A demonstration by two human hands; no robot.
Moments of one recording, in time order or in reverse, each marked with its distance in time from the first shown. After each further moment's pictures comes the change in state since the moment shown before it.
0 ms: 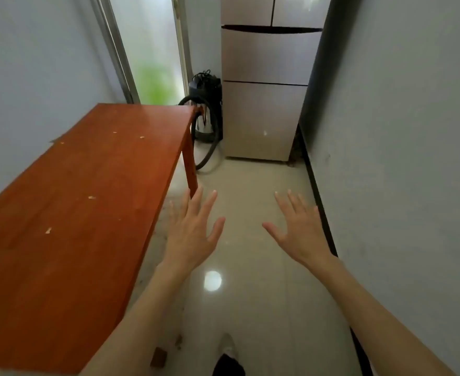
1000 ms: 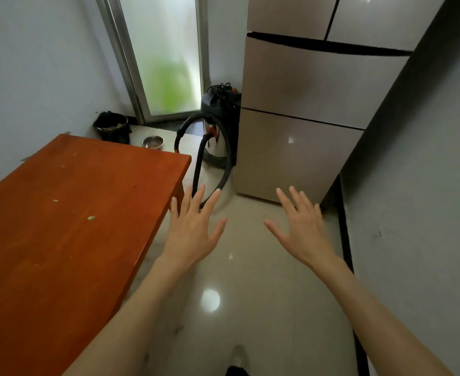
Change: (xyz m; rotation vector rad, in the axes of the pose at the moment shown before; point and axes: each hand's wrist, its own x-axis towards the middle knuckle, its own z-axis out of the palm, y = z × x) left_hand 0.556 -0.088 0.100 0.103 -0.031 -0.146; right_hand 0.593 0.076 0.005 0.054 -0.055 -0.143
